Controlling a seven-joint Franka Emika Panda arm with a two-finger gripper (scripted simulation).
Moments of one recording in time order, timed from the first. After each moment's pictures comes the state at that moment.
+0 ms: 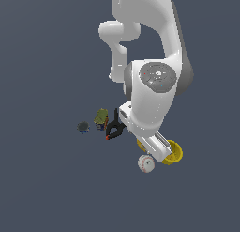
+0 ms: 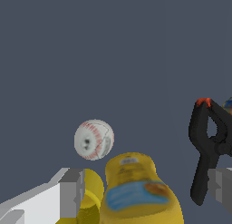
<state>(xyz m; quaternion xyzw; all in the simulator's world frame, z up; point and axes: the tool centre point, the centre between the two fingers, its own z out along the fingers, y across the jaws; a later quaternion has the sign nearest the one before) 0.105 0.072 0.186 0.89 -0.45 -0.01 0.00</state>
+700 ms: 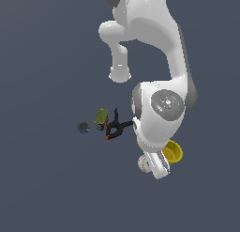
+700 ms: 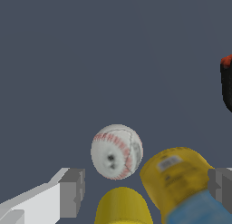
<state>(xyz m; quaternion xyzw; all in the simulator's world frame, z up) 0.131 0.098 0.136 0.80 -0.59 0.00 0.00</state>
